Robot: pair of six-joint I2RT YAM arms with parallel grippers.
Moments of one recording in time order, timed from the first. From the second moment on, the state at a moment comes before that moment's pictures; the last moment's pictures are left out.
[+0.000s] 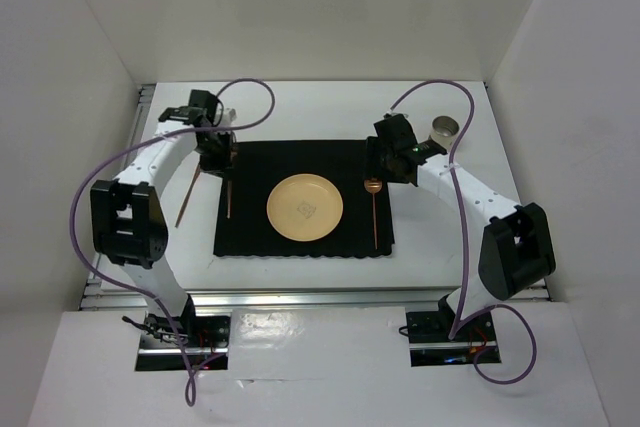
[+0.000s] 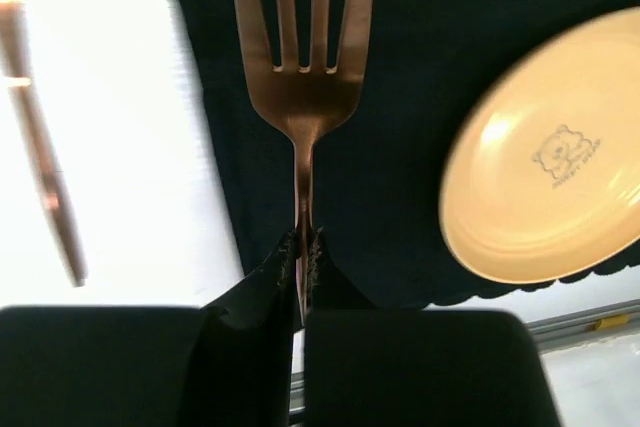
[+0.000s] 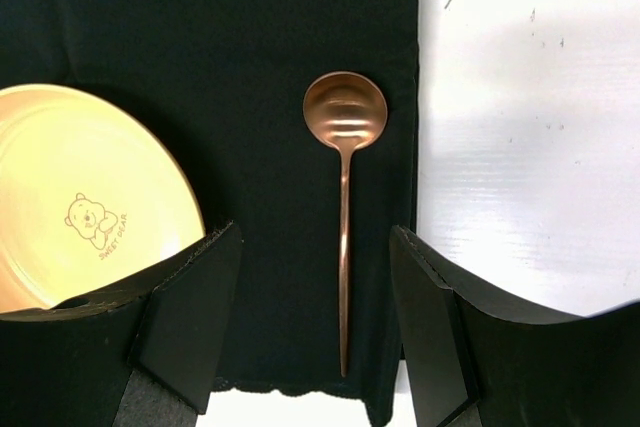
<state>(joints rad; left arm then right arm) -0.06 1.76 1.49 -0.95 0.17 -0.11 0.44 1.53 1.17 -0.56 0.18 0.47</state>
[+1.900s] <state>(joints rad) -0.02 1.83 1.56 -1.00 0.07 -0.06 0.44 1.53 1.17 -0.60 0.21 0.49</state>
